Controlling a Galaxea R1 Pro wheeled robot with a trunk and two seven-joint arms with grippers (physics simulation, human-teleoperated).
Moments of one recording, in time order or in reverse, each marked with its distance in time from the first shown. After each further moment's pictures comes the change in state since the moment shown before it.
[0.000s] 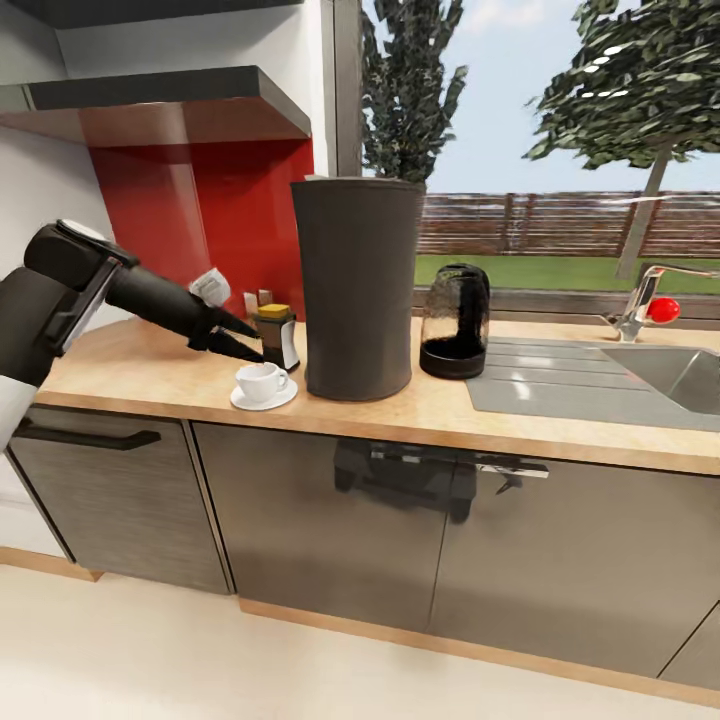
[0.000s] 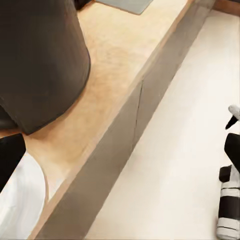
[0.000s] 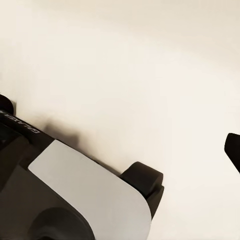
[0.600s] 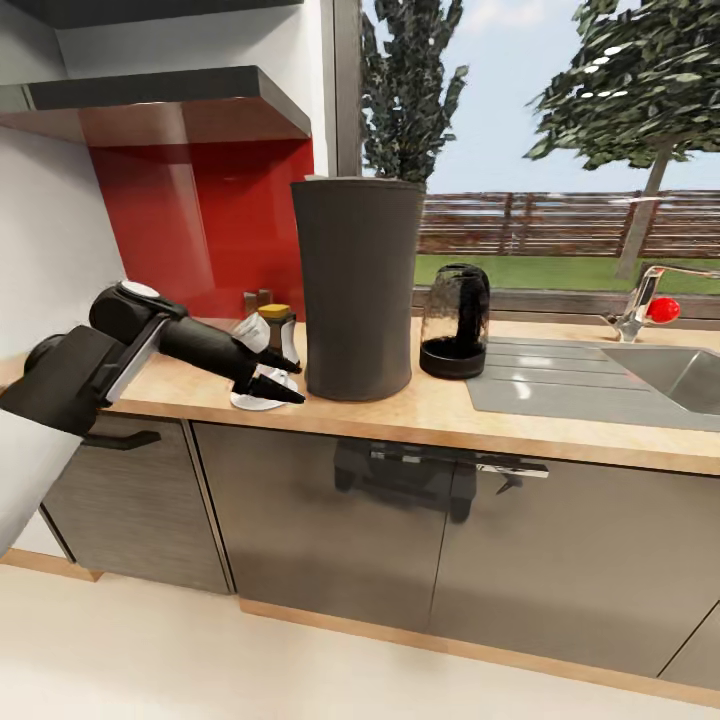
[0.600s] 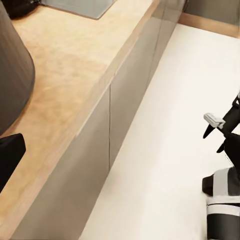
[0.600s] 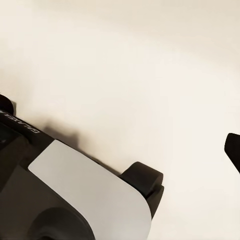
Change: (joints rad) left arm 0.170 -0.066 -0.012 -0.097 0.187 -0.048 0.171; right arm 0.000 0.000 0.000 0.000 0.000 0.000 0.000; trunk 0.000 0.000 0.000
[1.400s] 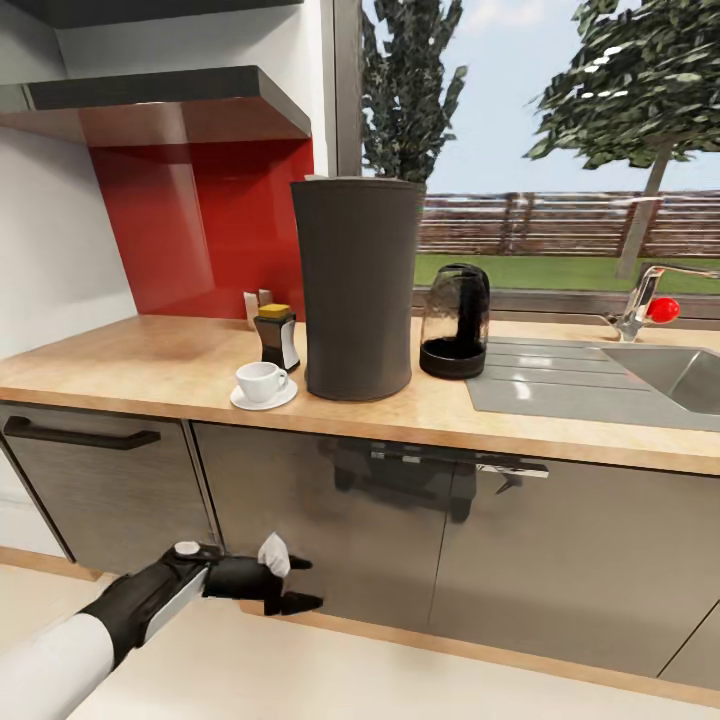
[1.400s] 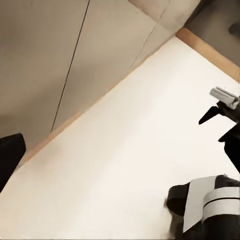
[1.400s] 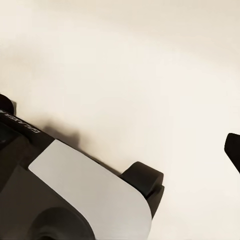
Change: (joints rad) left arm 0.606 -0.106 -0.211 0.542 0.331 -0.753 0.348; right arm 0.000 0.001 0.002 0.000 0.000 0.000 0.000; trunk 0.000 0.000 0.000
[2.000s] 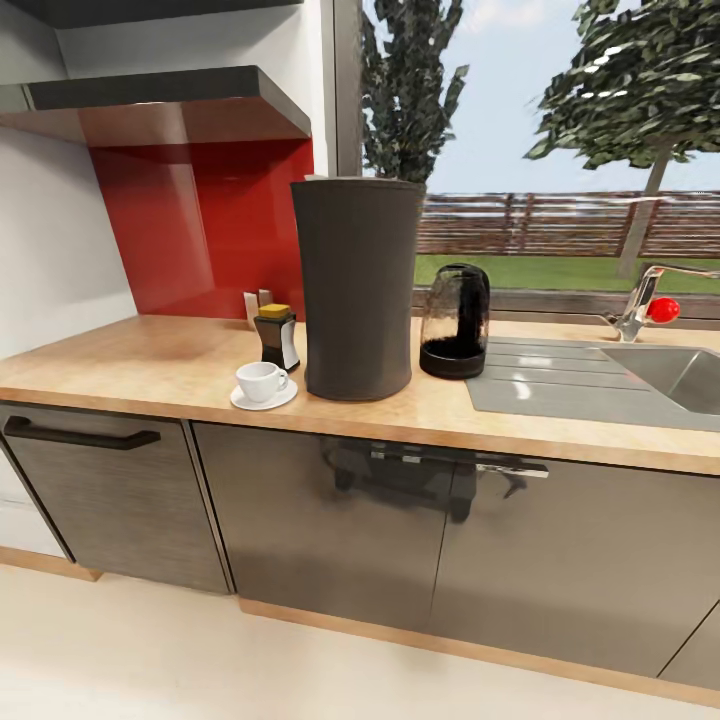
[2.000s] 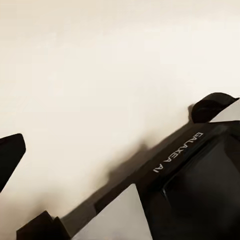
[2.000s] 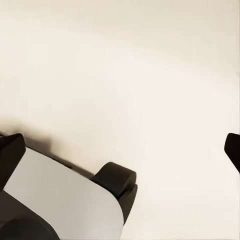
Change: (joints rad) left arm 0.292 -0.137 0.011 0.647 0.012 -0.192 0.250; right arm 0.000 0.003 0.000 0.000 0.000 0.000 -0.126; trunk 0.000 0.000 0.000
